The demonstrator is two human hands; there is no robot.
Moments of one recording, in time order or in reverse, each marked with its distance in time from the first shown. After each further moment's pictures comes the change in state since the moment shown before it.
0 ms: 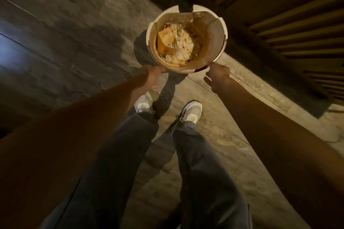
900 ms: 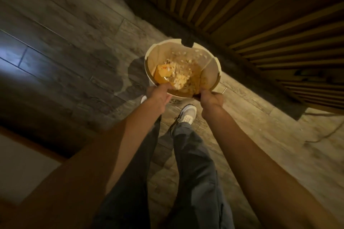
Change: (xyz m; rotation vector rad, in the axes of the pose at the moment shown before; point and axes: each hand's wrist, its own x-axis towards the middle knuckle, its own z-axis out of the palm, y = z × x) left_hand -0.203 0.031 0.019 -0.633 0.143 -0.104; right_hand -0.181 0.007 -0.058 -0.070 0.151 -0.048
